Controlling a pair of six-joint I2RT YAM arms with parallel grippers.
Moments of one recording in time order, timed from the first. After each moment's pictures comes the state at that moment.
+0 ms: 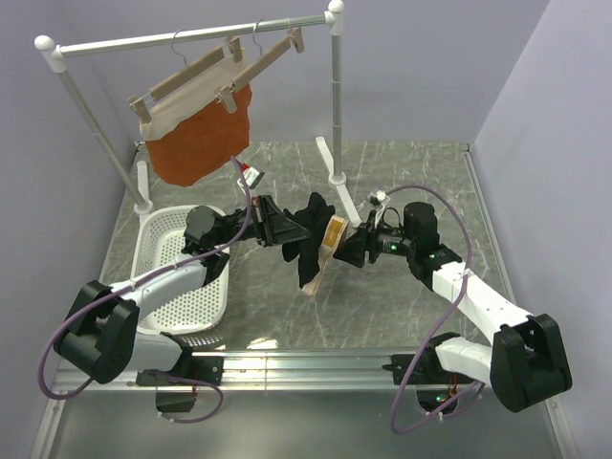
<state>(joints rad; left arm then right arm) -0.52 1.31 0.66 1.07 0.91 -1.27 0.32 1.14 0.61 0.12 -0.84 0.23</state>
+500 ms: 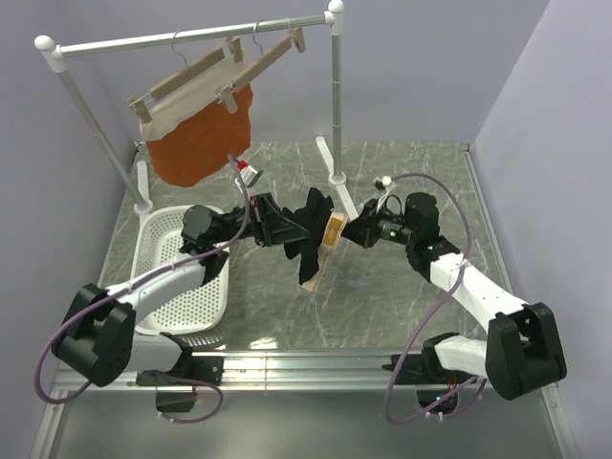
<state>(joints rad) -0.52 1.30 0.68 1.09 0.93 -1.25 0.30 1.20 0.65 0.25 -0.77 0.33</state>
